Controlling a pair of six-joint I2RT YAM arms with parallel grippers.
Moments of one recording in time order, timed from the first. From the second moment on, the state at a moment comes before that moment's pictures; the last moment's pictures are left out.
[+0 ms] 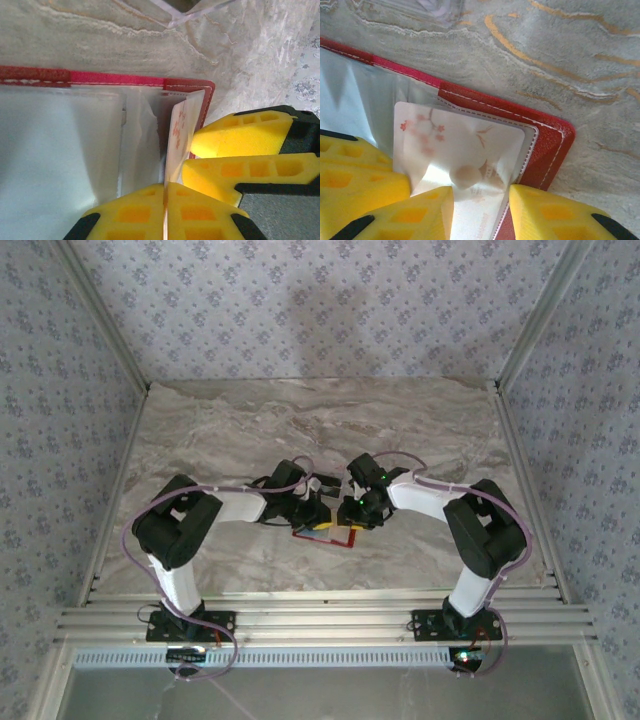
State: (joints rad) left arm -0.68 1.82 0.86 0.05 0.67 -0.95; right arm 0.62 1.72 0.97 -0.53 -0.31 0.64
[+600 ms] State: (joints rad) left arm -0.67 1.77 0.86 0.01 0.64 -0.92; right arm 0.62 1.72 0.97 -0.53 -0.30 0.63
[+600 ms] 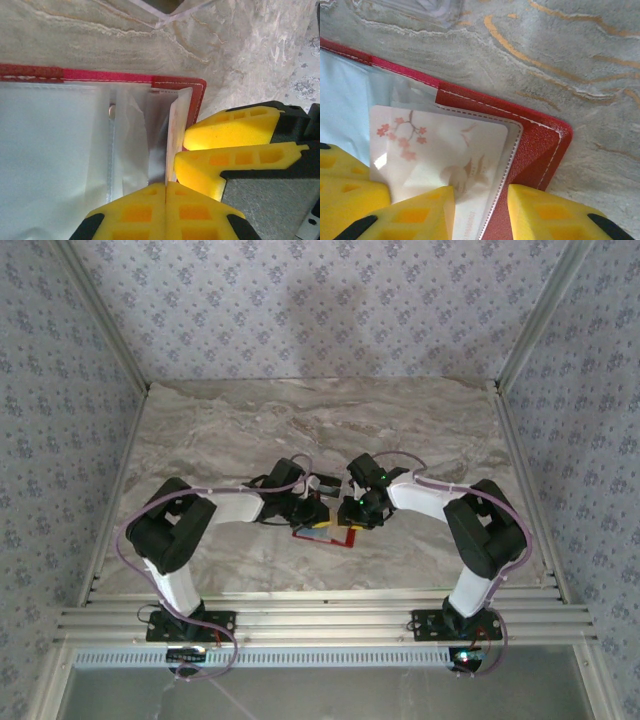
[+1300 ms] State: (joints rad) left arm -0.66 1.77 0.86 -0.04 0.62 -0.88; right arm 0.62 1.69 0.95 -0.55 -0.24 0.61
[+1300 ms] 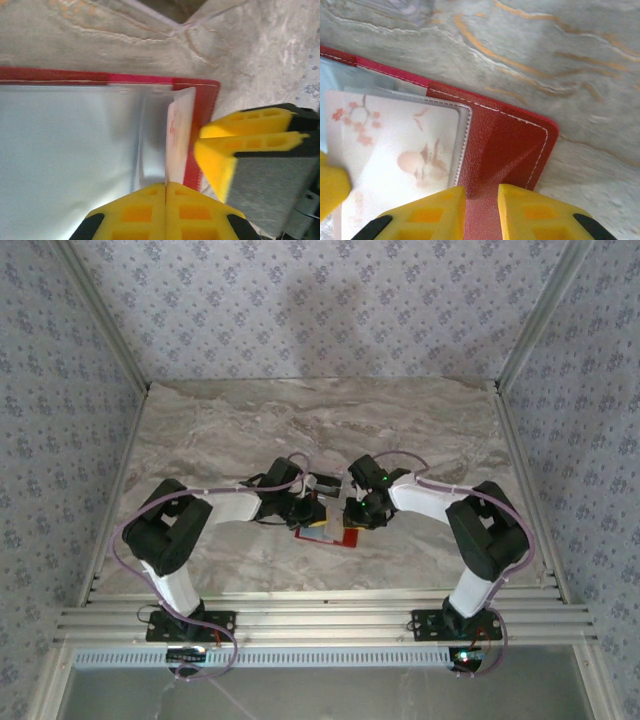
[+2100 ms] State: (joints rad) left arm -0.68 1.81 0.87 -0.04 0.61 -0.88; right arm 0.61 1.71 1.01 -0.57 -0.23 0.62
